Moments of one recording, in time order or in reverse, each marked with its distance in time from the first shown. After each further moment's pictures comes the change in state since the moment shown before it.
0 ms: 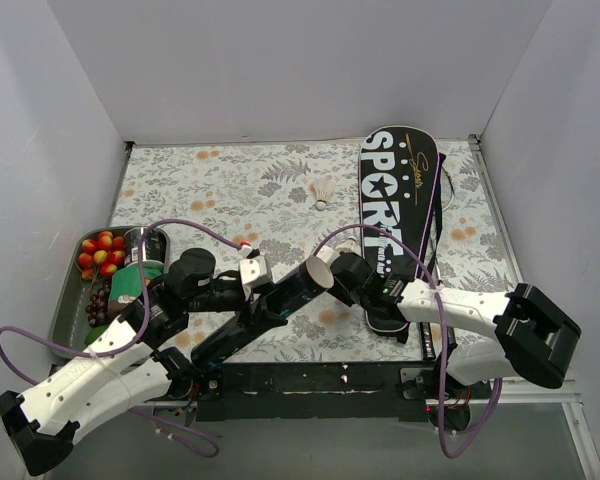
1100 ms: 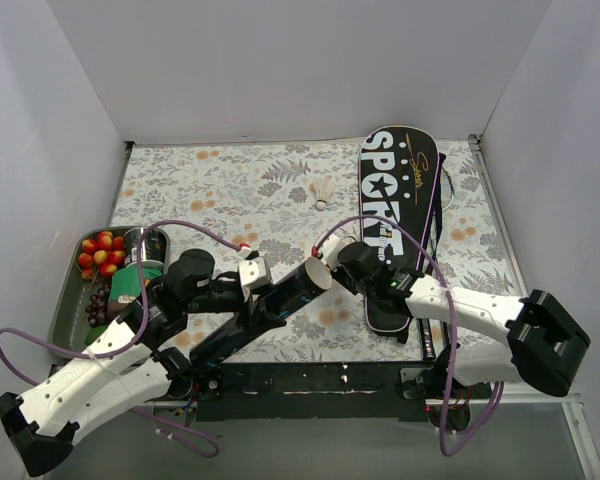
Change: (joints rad) left arm 0.000 -0.005 0.000 -0.017 0.000 0.010; right arm -0.061 -0.016 0.001 0.056 -0.042 -0.026
